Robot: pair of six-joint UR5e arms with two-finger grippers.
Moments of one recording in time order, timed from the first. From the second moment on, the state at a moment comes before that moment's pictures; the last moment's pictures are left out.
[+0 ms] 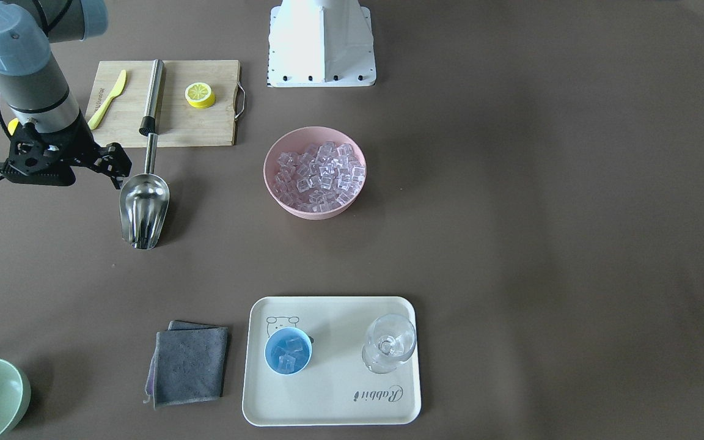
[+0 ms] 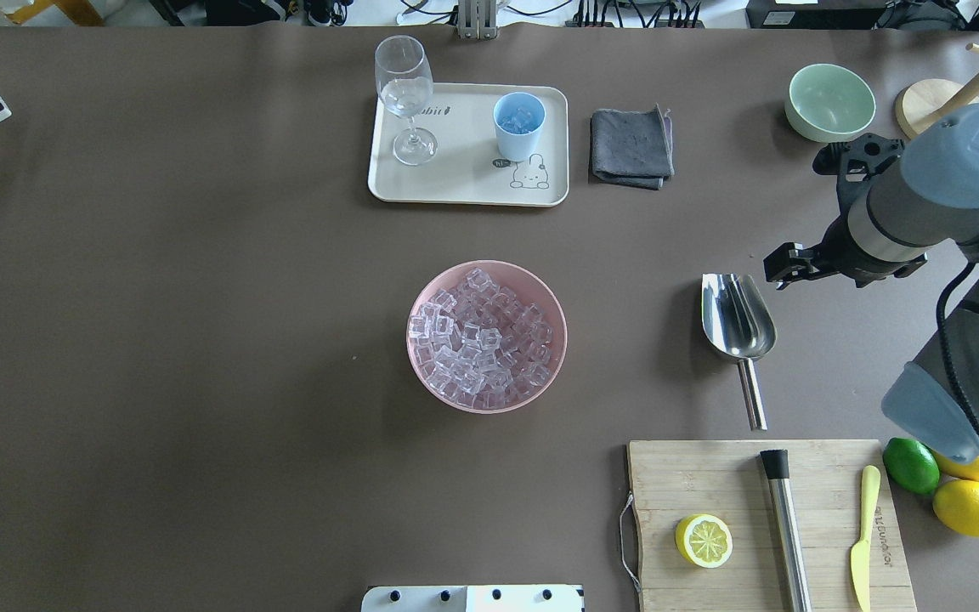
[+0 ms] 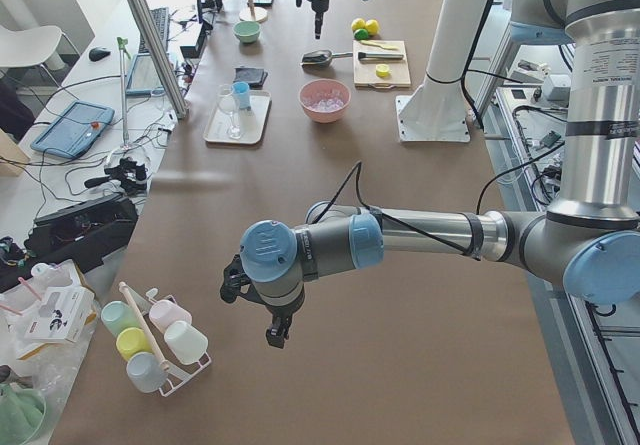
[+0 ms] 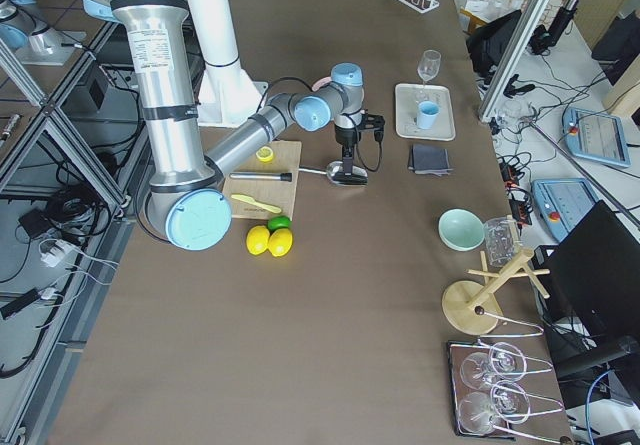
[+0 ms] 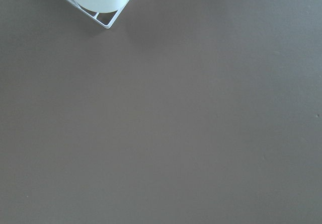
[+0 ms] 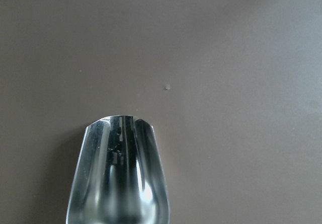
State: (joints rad) left arm -1.75 -1.56 -1.65 -1.30 -2.40 0.49; right arm 0.82 -1.41 2.00 -1.64 1.95 0.92
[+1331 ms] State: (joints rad) left arm -1.75 -1.56 -1.65 -1.30 -2.40 0.49; right arm 1.56 -1.74 1.81 -1.64 2.23 0.08
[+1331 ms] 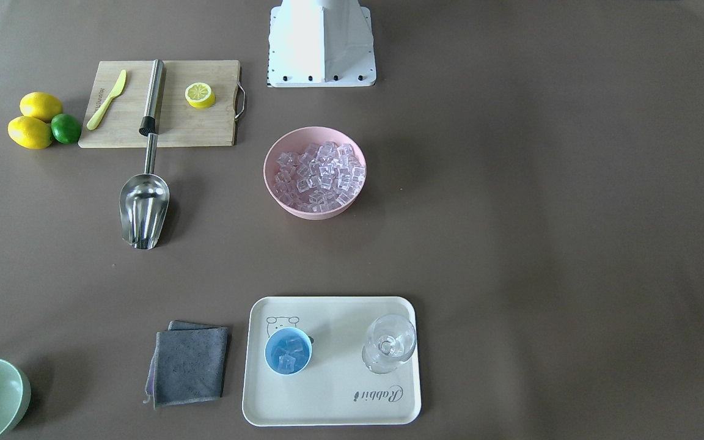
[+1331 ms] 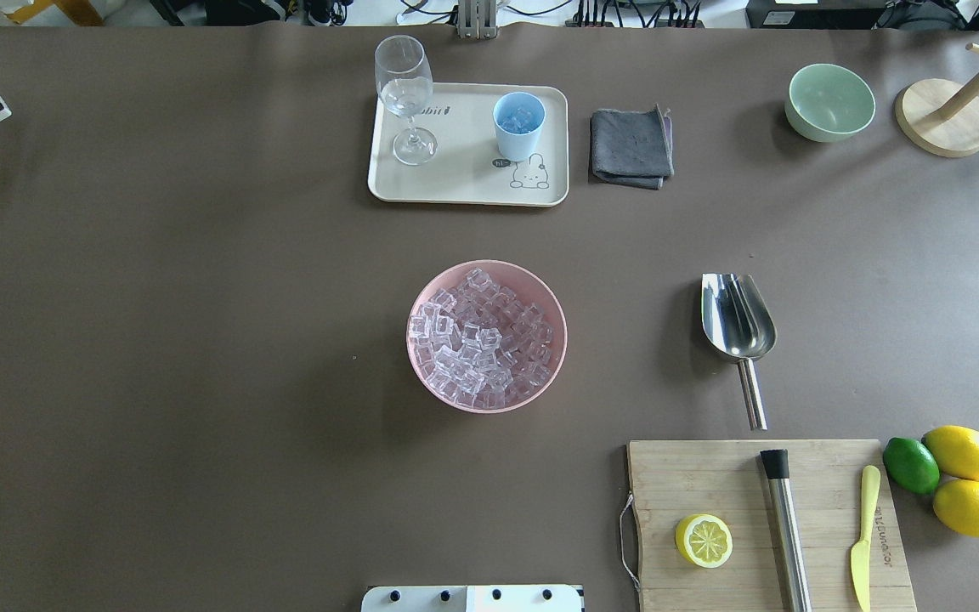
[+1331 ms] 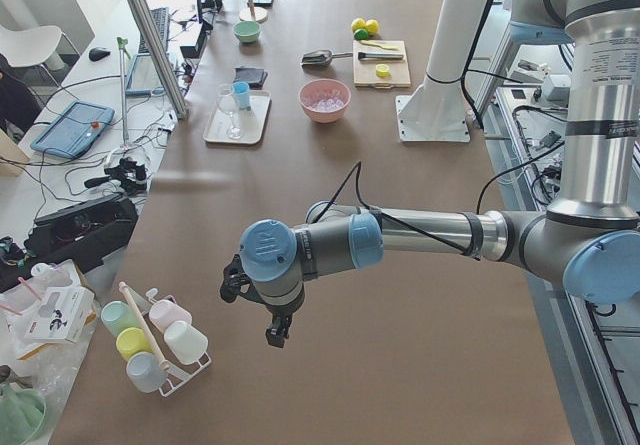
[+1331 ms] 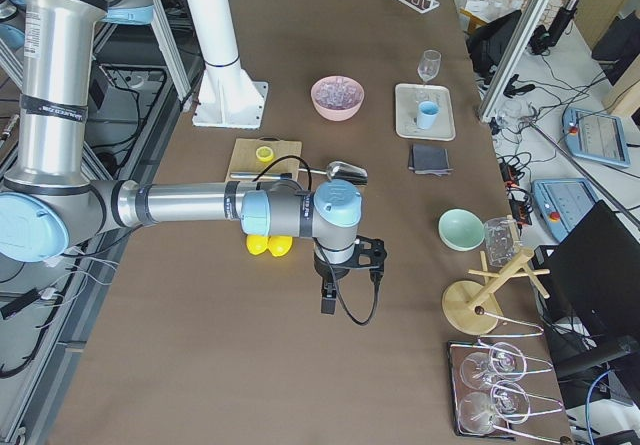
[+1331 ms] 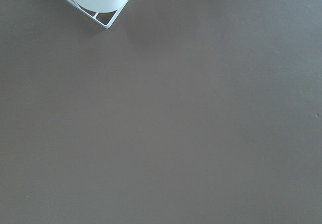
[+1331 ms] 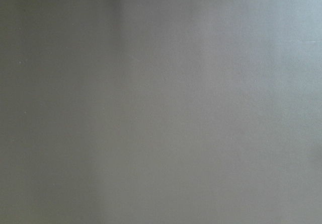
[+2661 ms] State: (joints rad) left arm -1.75 -1.56 -1.65 -1.30 -2.40 0.49; right arm 1.61 -1.75 1.77 -1.64 2.33 0.08
